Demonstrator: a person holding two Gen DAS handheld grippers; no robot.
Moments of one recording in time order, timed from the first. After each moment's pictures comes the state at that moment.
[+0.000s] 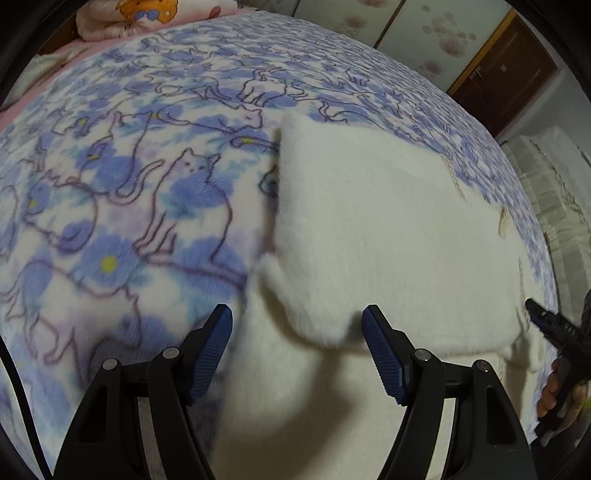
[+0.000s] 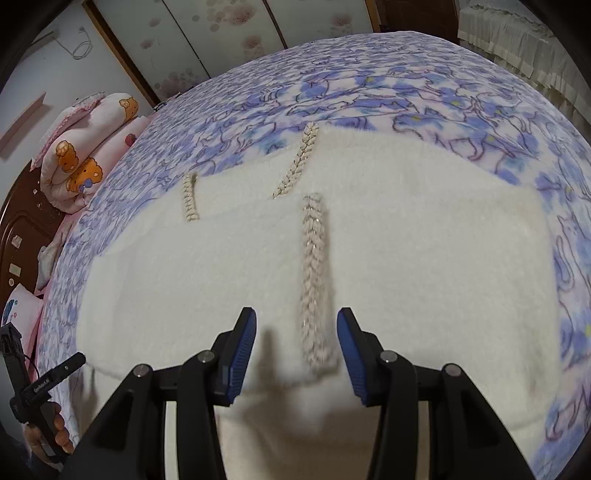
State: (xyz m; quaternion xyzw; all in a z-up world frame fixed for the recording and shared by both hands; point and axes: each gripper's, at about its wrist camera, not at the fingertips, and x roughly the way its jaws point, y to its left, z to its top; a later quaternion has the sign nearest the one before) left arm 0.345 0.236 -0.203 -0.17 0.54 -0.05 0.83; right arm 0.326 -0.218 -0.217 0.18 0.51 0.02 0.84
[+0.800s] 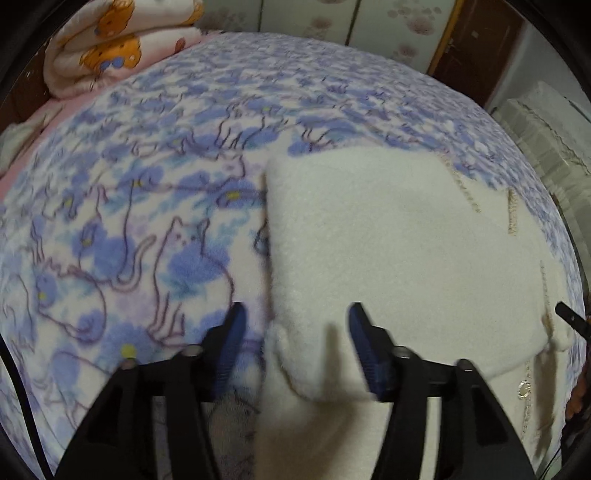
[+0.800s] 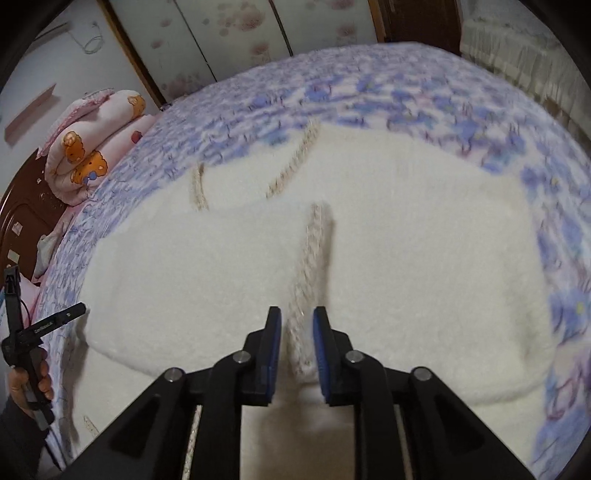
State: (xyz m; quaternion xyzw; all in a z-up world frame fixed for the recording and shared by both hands) left arm 0.377 0.222 -0.180 -0.06 0.51 -0.06 0.86; right arm 0.287 -0.212 -0.197 0.14 0.47 0.01 0.87
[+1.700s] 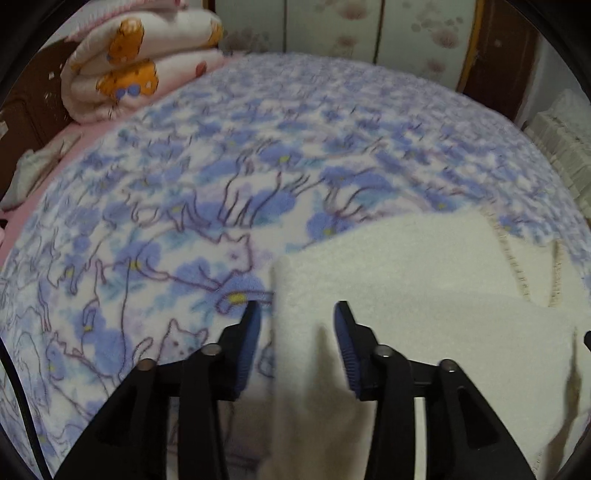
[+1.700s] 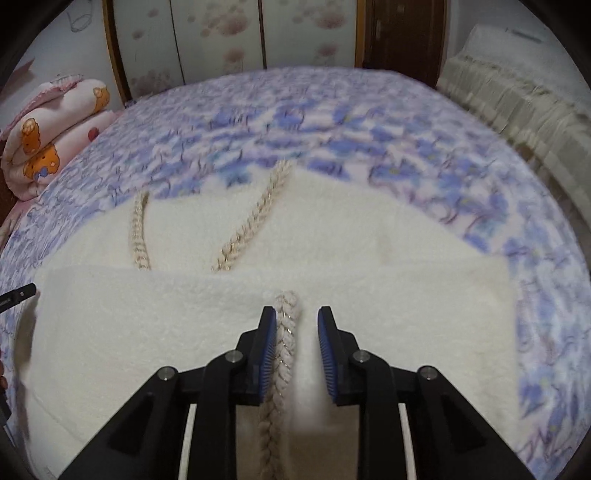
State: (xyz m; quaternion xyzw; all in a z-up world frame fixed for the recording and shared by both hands) left arm 0.447 0.199 -0.173 -0.04 0.47 0.01 0.88; right arm 0.338 -0.198 -0.196 0.06 0.45 -0.09 0.89
